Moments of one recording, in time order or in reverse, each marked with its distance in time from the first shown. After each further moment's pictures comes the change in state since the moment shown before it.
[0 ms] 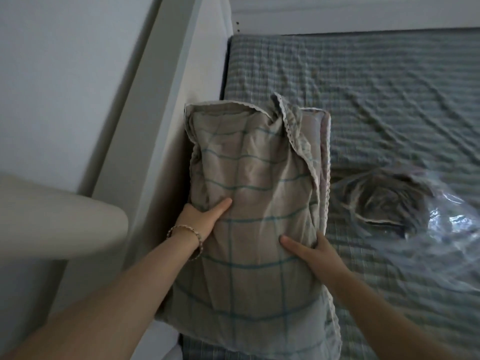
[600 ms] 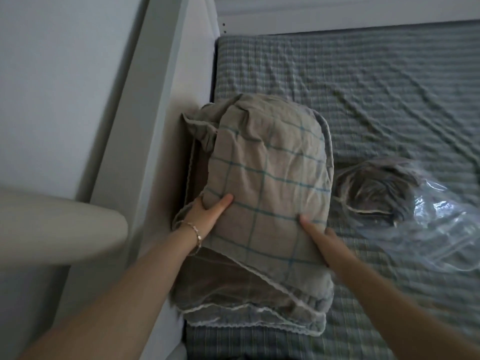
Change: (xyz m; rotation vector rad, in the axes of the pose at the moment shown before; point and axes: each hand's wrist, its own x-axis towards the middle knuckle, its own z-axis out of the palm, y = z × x) left_hand 0.022 0.005 0.003 0.110 -0.137 0.130; right_hand -0.003 -0.021 -0.013 0.107 0.105 0.226
